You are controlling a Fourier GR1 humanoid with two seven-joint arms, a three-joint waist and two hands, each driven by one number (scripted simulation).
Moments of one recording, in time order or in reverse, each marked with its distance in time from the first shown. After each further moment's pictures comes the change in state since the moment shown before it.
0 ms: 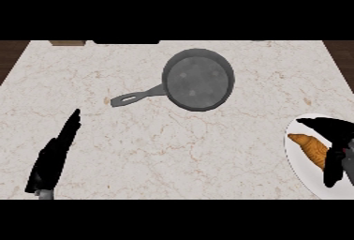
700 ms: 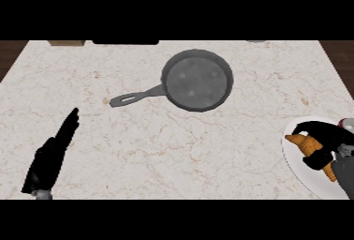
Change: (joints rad) left arm 0.003 -0.026 0.030 -0.041 -0.025 -0.035 0.037; right arm 0.013 0.086 -0.049 0.131 0.133 -0.150 -0.121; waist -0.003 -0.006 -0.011
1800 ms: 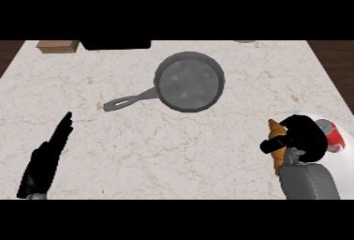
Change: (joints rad) left arm 0.025 0.000 0.032 0.013 -0.010 0.011 0.002; right arm 0.043 0.470 -0.126 -0.303 0.300 -0.556 0.758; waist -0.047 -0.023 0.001
